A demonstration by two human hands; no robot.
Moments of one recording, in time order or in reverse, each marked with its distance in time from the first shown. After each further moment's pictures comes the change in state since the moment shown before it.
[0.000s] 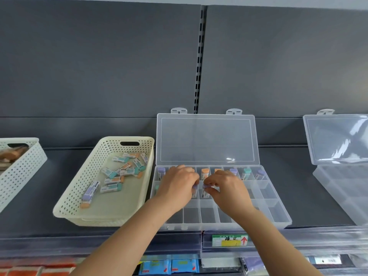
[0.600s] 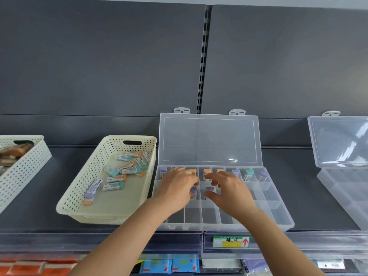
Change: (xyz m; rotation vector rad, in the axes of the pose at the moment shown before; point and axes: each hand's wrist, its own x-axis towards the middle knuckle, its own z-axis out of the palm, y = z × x) left_hand -0.004 -0.010 0.010 0.009 0.001 0.025; right_hand 0.001 0.008 0.005 -0.044 -0.041 -0.003
